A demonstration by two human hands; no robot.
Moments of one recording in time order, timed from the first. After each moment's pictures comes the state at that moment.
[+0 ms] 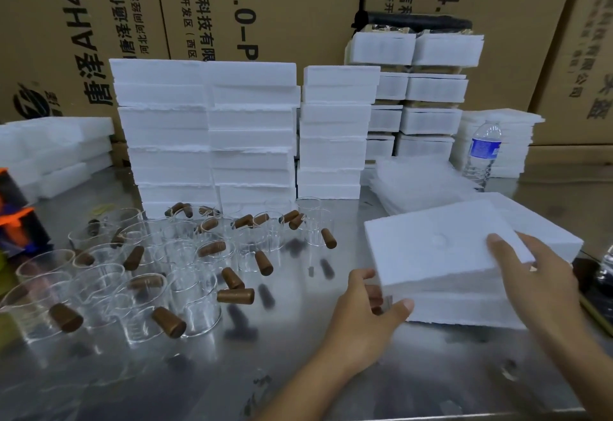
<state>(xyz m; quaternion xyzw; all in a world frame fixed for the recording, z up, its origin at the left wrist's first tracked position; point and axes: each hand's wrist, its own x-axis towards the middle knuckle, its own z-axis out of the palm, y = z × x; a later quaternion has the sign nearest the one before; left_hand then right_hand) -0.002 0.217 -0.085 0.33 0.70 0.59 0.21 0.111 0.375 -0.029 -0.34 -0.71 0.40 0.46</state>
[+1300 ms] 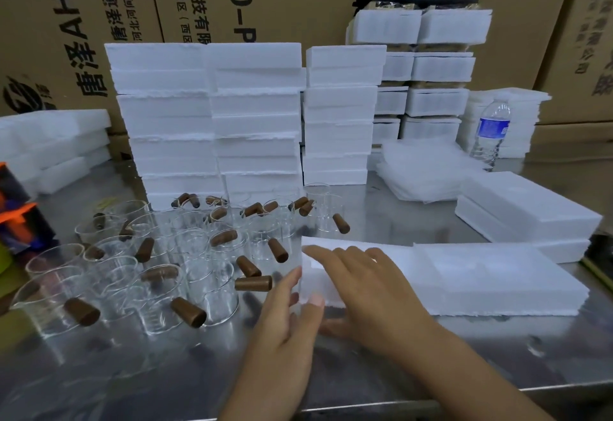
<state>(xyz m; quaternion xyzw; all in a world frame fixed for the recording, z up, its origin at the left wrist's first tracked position) 0.003 0.095 -0.067 0.22 0.72 0.65 0.11 0.034 0.237 -0.053 0.02 -0.96 -0.05 0.29</state>
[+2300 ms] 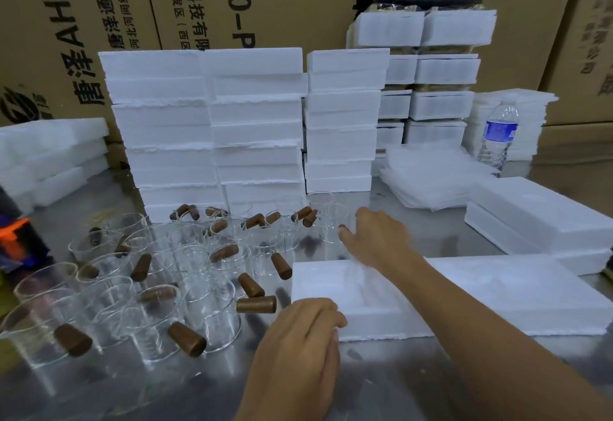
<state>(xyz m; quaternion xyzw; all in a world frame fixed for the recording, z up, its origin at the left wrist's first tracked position) -0.034 0.110 -0.098 0.52 0.72 0.35 -0.30 -0.069 0.307 -0.038 -0.28 -0.94 0.09 0.16</state>
